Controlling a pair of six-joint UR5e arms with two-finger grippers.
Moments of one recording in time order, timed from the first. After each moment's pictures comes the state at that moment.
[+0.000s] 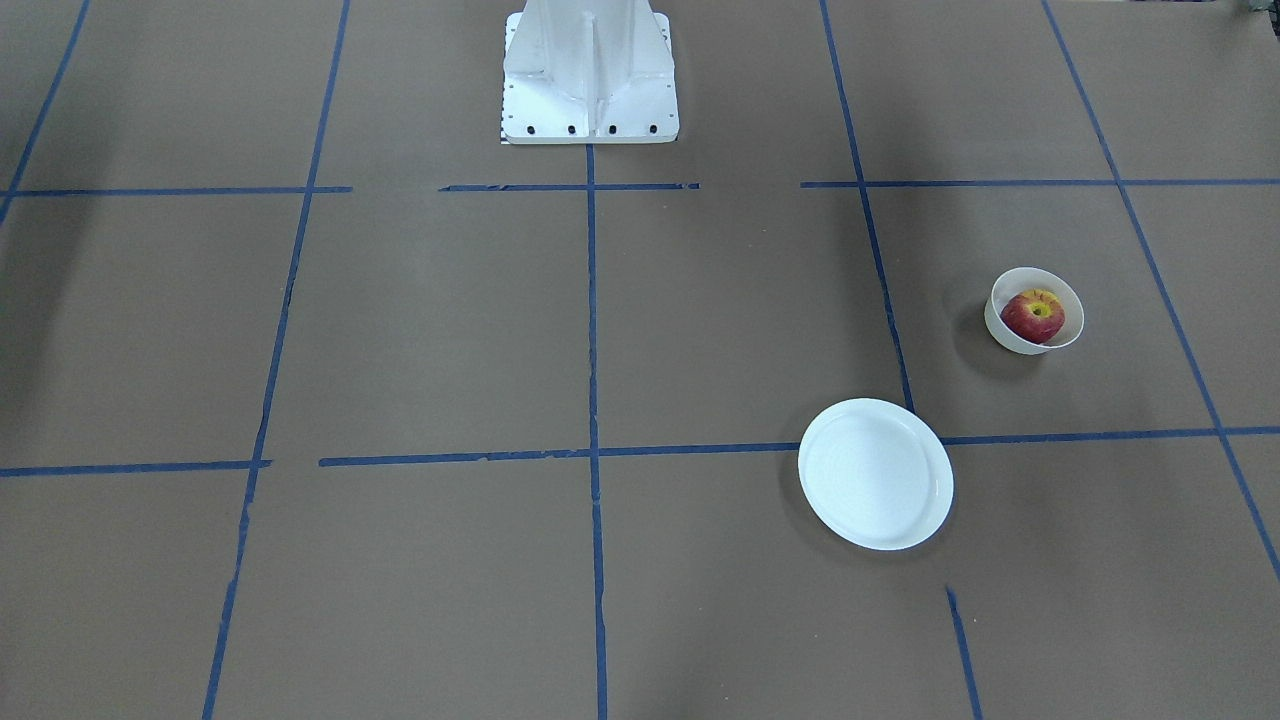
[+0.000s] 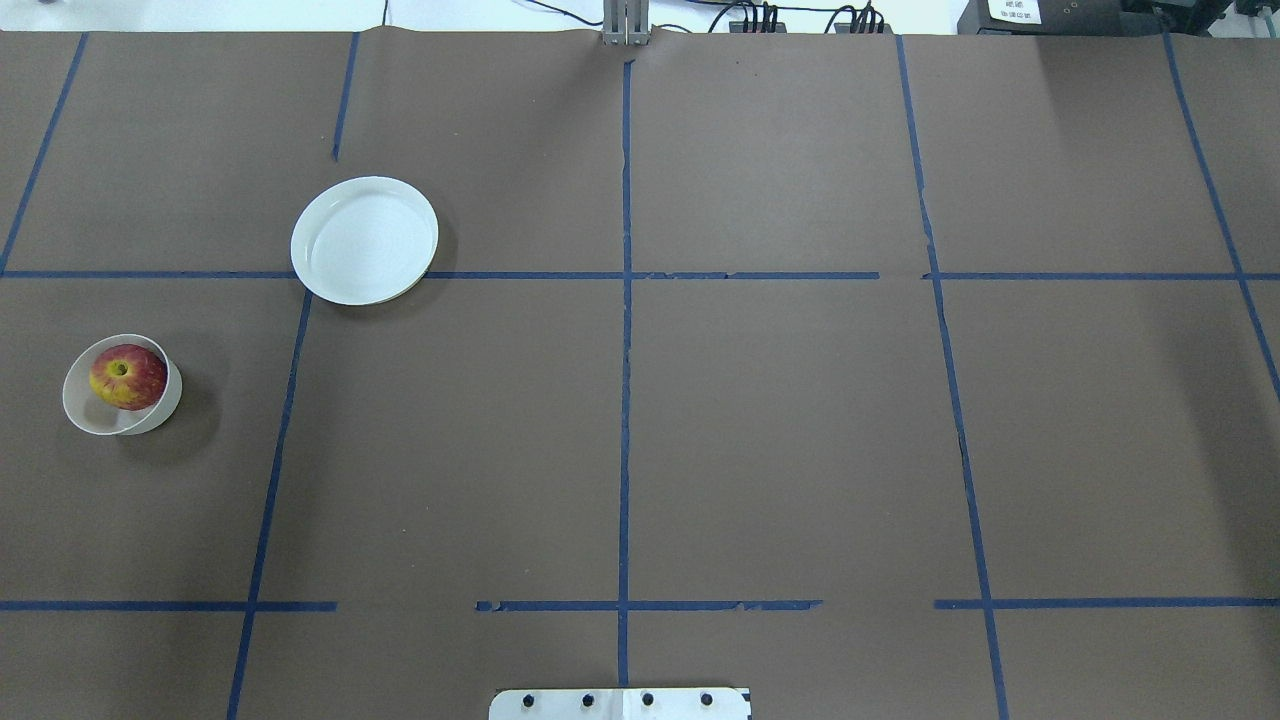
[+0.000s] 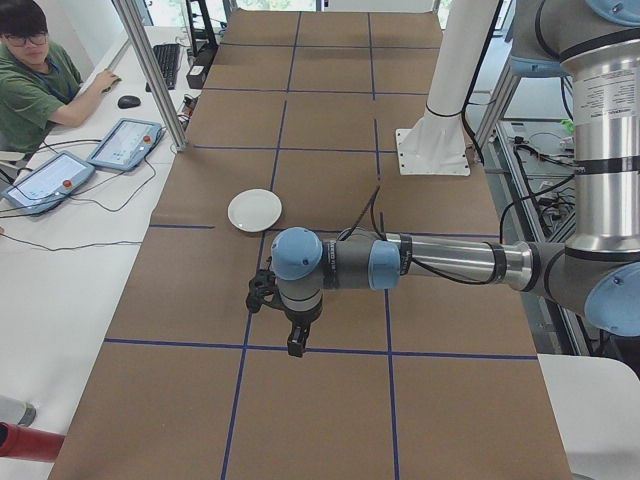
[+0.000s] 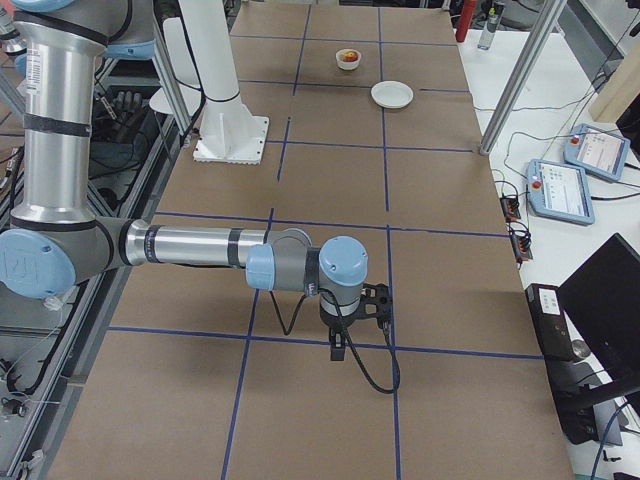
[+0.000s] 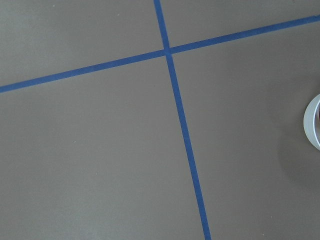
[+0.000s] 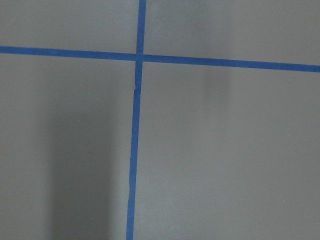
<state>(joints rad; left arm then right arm) -1.62 -1.42 -1.80 -1.47 -2.37 0.24 1.59 -1.71 1.71 -1.58 2.29 -0.06</state>
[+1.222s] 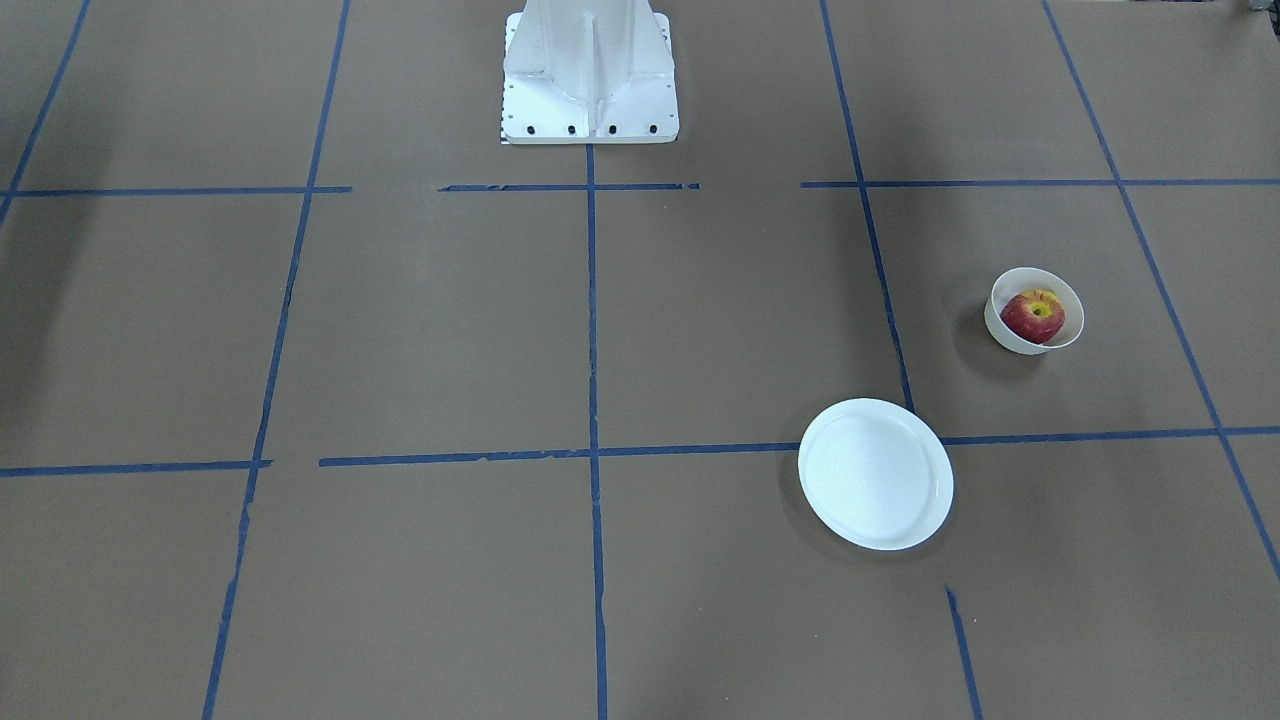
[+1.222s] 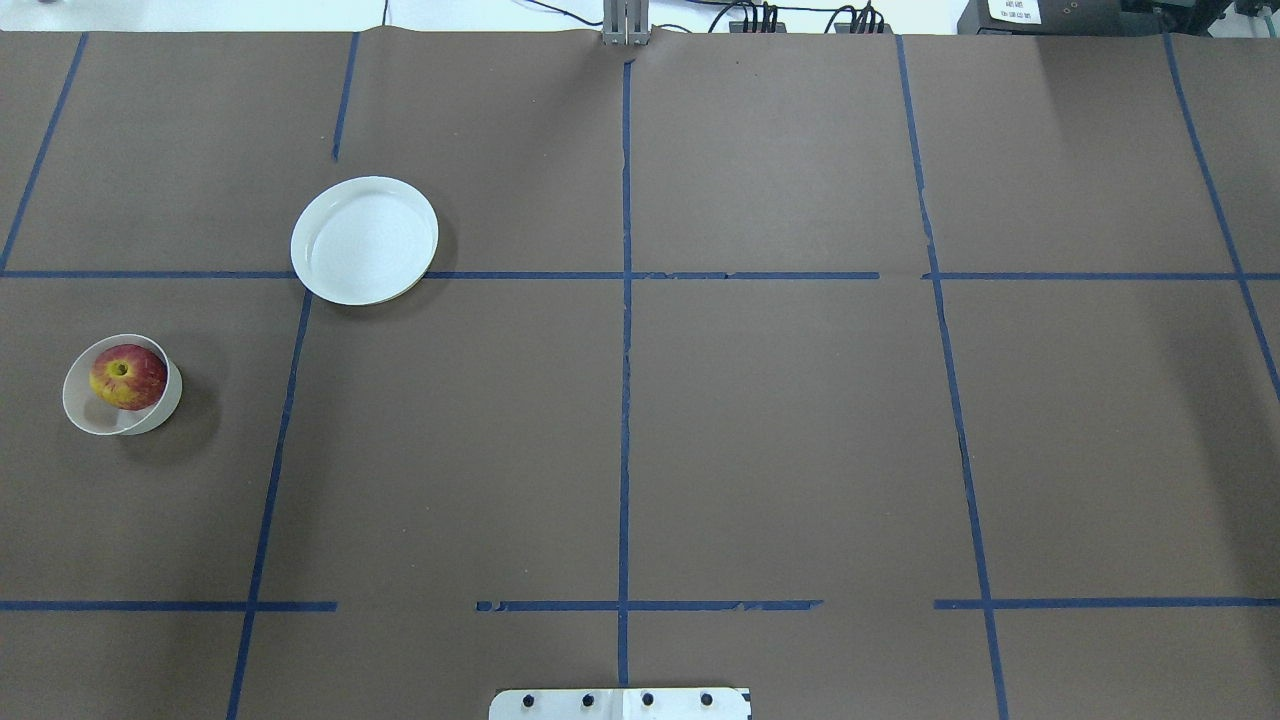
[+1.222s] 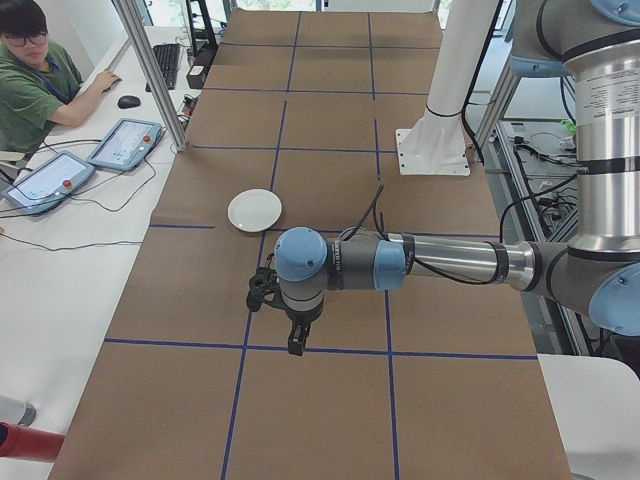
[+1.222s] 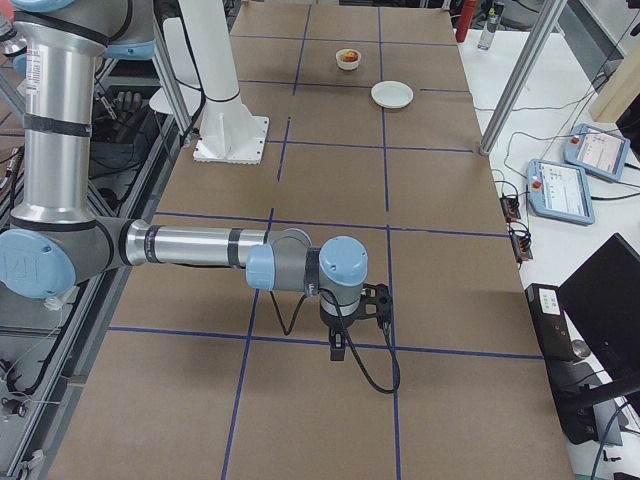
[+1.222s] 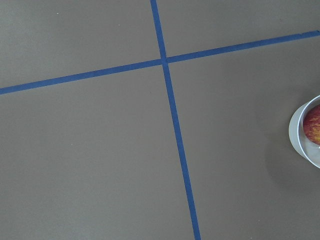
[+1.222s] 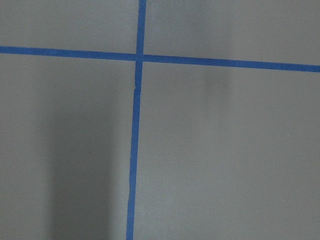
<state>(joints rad) -1.63 -1.42 -1.80 -1.48 -2.38 0.24 1.59 -1.71 1.71 -1.58 2.29 -0.06</state>
